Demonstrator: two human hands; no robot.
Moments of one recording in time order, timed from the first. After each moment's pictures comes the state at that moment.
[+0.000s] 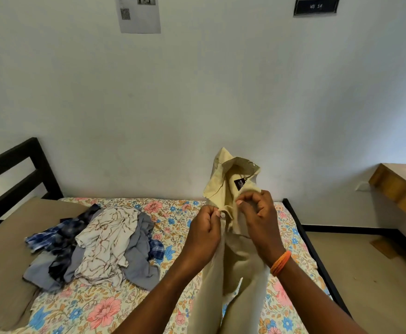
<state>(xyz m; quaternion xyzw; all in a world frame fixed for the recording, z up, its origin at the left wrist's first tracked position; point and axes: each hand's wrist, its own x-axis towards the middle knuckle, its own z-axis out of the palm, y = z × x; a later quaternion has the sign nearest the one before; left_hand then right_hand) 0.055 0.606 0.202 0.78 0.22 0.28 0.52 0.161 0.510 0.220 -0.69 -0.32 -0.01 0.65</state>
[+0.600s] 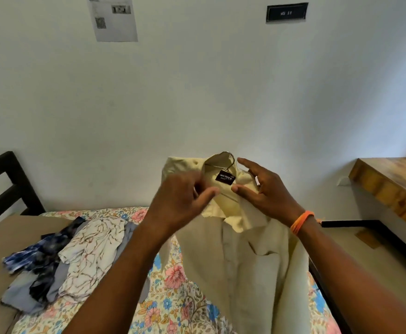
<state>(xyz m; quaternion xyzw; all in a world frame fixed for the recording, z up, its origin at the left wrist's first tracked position) 0.058 0.628 0.306 0.92 0.08 0.33 0.22 0.235 0.468 0.287 -0.73 -0.53 -0.09 0.41</state>
